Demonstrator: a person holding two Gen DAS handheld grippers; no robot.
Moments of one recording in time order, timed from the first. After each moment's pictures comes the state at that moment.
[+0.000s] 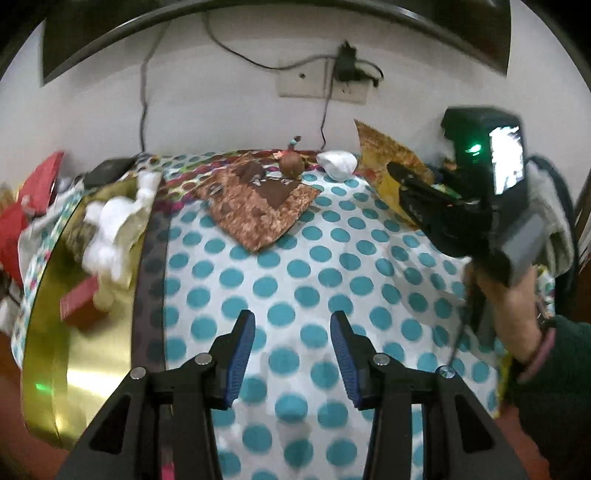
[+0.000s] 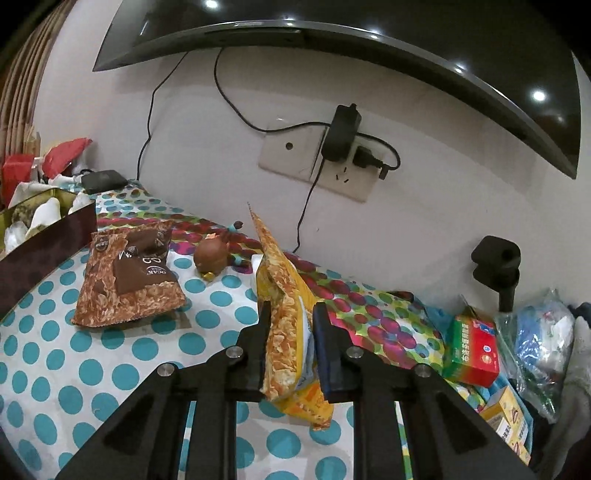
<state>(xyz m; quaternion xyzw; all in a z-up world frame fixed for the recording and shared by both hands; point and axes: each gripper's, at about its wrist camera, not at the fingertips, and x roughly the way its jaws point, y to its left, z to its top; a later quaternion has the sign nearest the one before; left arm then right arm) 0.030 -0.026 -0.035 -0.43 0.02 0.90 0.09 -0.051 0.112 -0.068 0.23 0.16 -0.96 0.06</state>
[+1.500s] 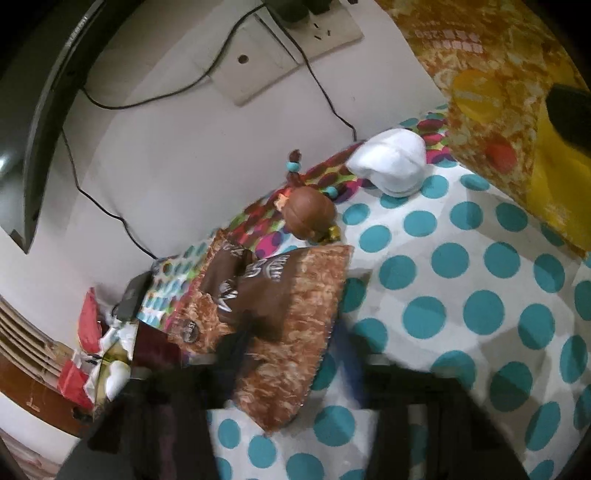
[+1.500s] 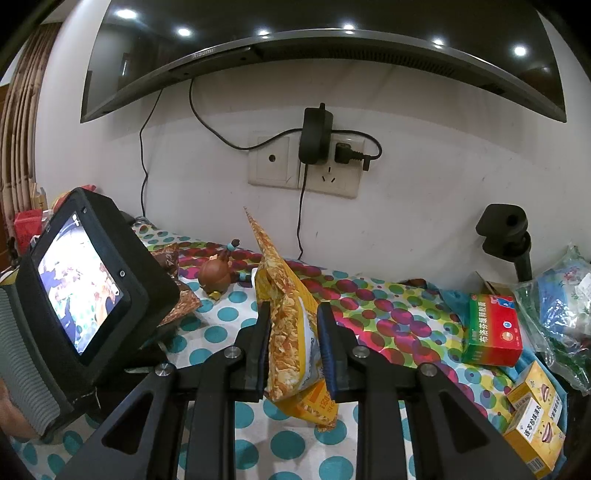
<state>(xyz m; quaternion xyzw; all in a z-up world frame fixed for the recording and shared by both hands) -0.134 0.049 -0.105 -0.37 0.29 0.88 -0.04 -0.051 0.149 -0.060 0.22 0.06 -0.97 0.10</state>
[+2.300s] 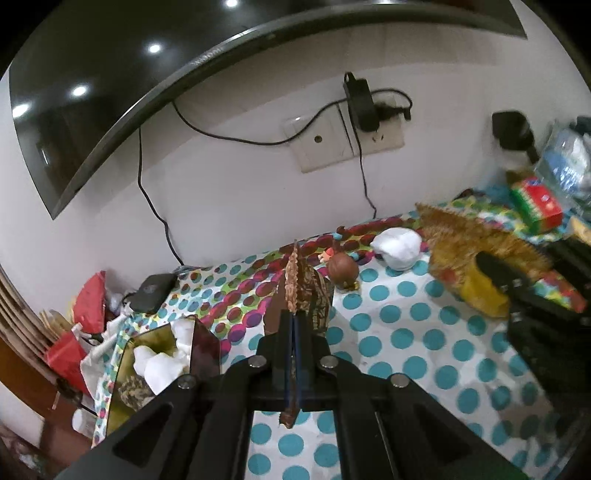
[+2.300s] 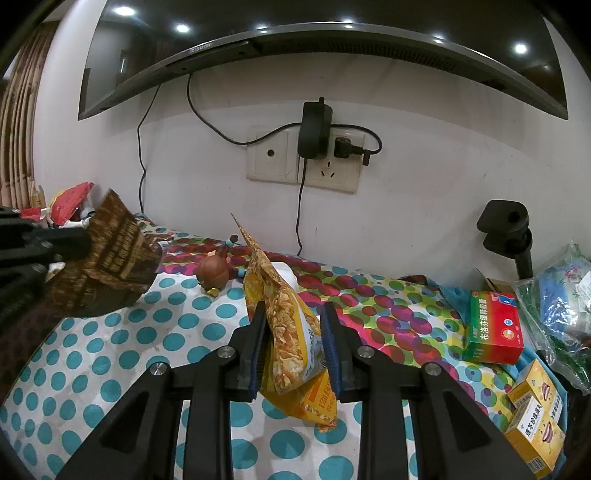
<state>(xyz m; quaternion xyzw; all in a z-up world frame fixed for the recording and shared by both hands) -0.066 0.013 -0.002 -0.31 0.18 0.93 -0.02 -0.053 0.147 -0.061 0.23 0.06 -0.97 0.10</state>
